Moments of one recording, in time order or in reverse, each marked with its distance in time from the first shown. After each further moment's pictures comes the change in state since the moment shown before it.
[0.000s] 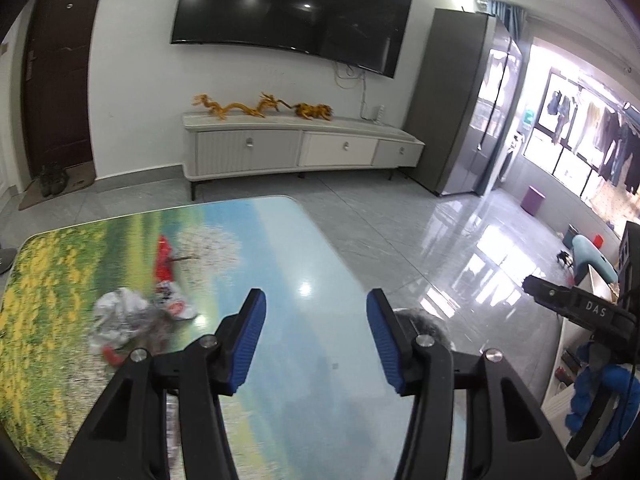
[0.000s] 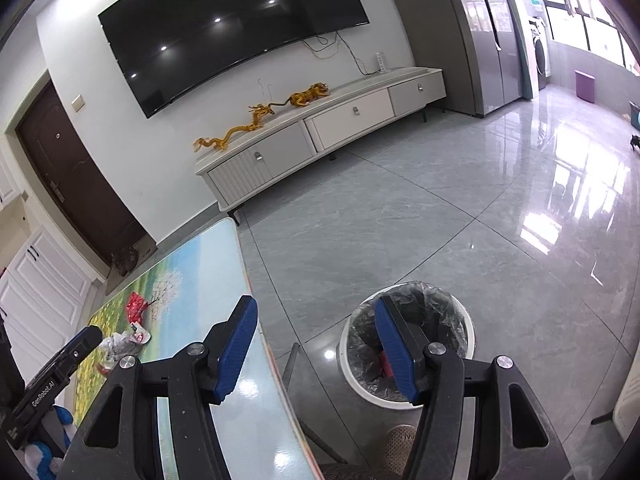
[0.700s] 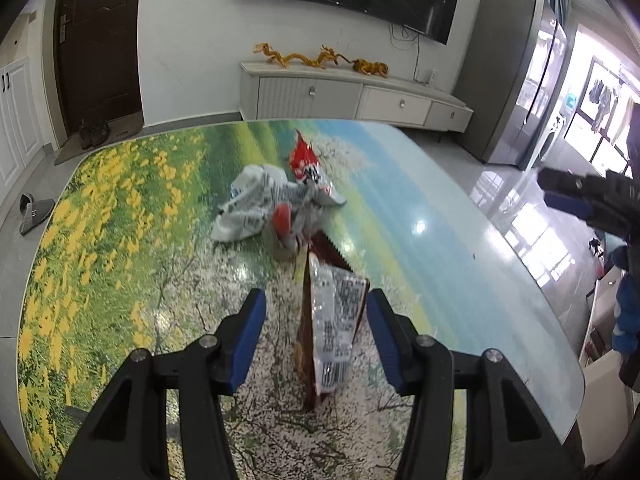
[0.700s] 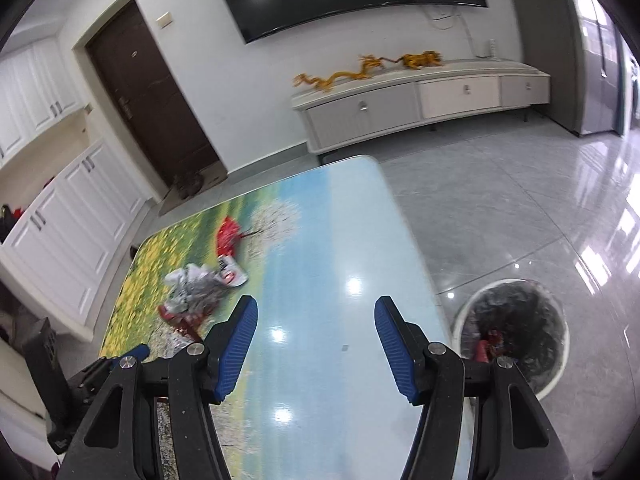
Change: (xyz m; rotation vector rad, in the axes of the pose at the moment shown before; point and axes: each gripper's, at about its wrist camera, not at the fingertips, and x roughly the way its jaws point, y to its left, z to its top) left arm -0.012 0.120 -0.089 -0.045 0.160 0.120; right arm 0.067 0.153 -0.042 -0.259 0.171 0.227
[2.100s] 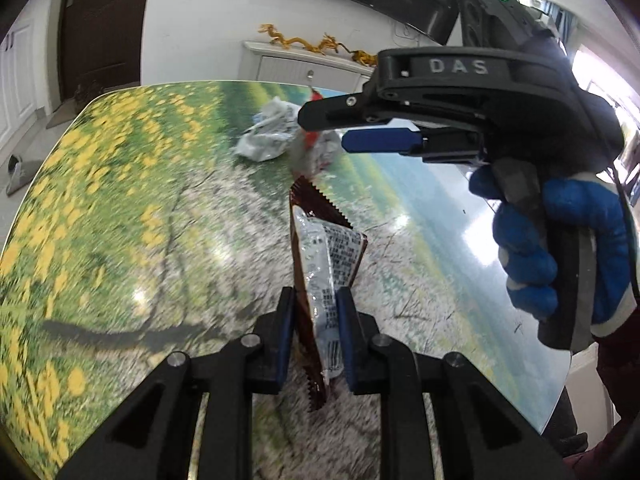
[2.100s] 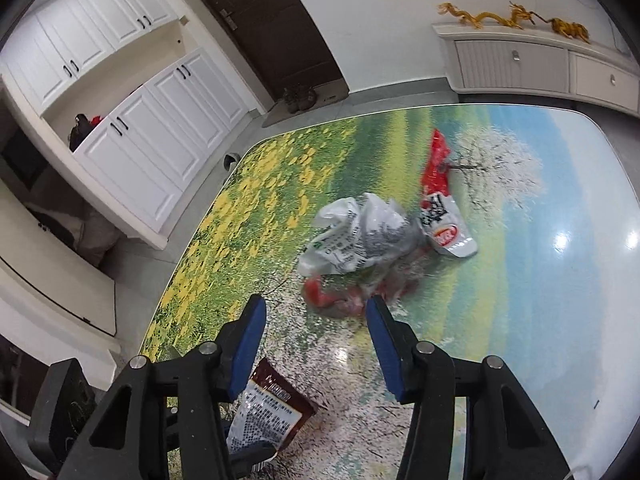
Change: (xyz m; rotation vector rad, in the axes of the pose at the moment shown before) left arm -0.032 0.031 -0.064 -0.092 0.027 -0.090; right arm 0.118 0.140 -0.020 -0.207 0.262 0.351
